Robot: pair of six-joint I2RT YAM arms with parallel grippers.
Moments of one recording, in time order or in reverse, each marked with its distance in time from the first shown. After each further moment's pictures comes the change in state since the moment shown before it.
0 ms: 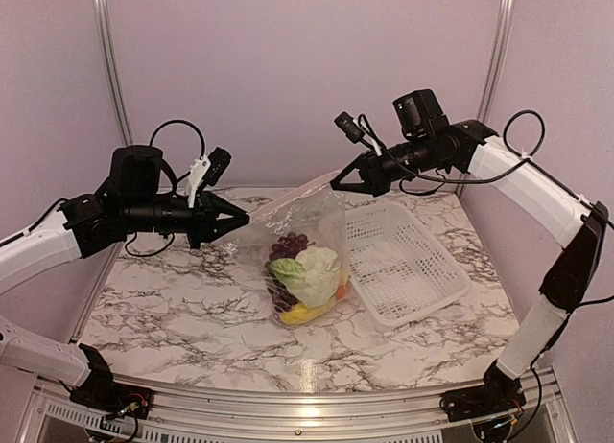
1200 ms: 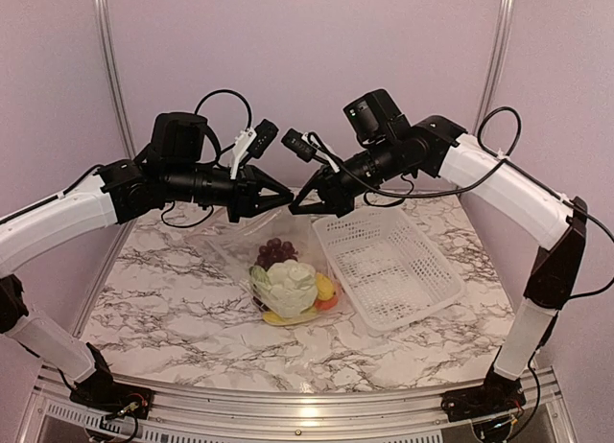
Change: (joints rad) left arm -0.089 0.263 0.314 -0.021 0.061 0.002; right arm 0.240 0.109 0.161 -0.105 0.051 -0.026
